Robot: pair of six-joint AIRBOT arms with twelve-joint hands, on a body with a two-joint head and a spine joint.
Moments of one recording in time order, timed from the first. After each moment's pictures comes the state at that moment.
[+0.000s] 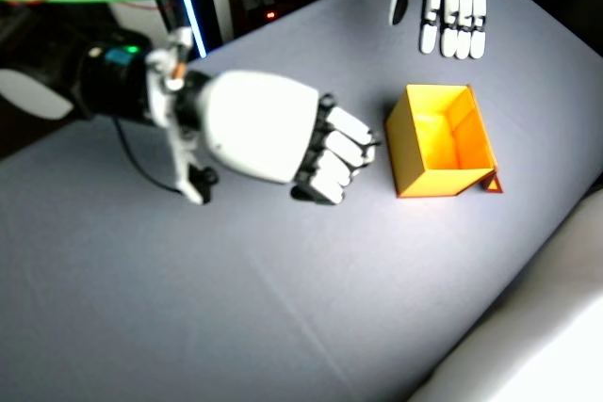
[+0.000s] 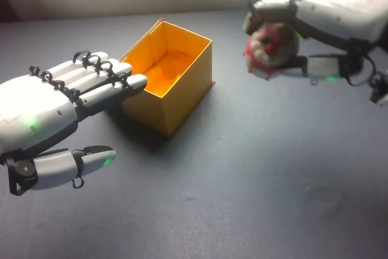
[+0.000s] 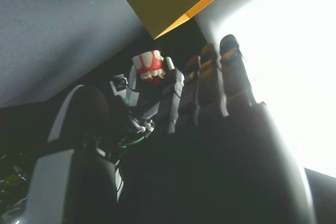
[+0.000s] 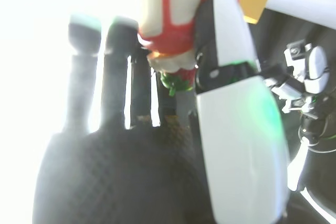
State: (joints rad) left arm 0.89 -0.86 1.05 0.10 -0.97 0.80; right arm -0.43 -1.10 1.24 -0.08 0.61 -0.87
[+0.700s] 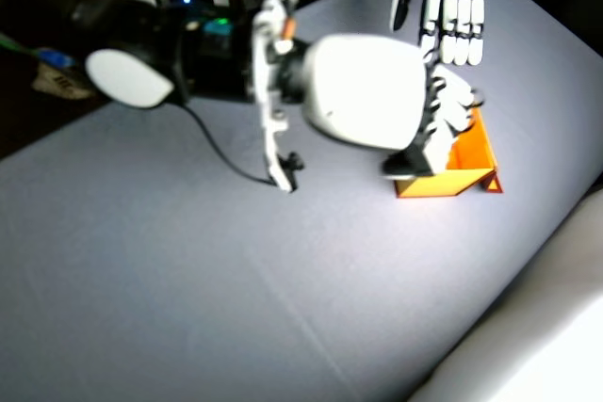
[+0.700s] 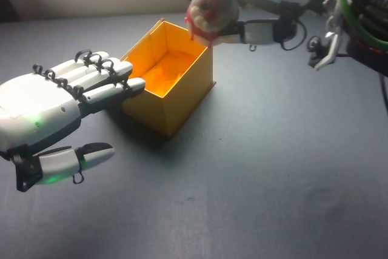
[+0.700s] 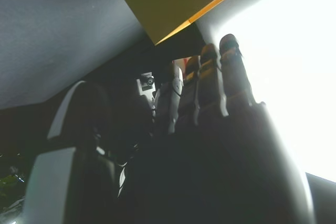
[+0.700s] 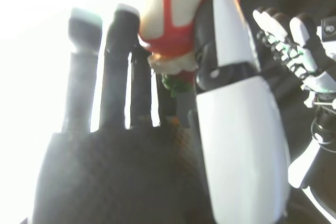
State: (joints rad) left arm 0.87 -0.89 1.08 0.09 -0.95 0.79; right arm -0.28 -1.29 1.38 -0.14 0.54 -0.86
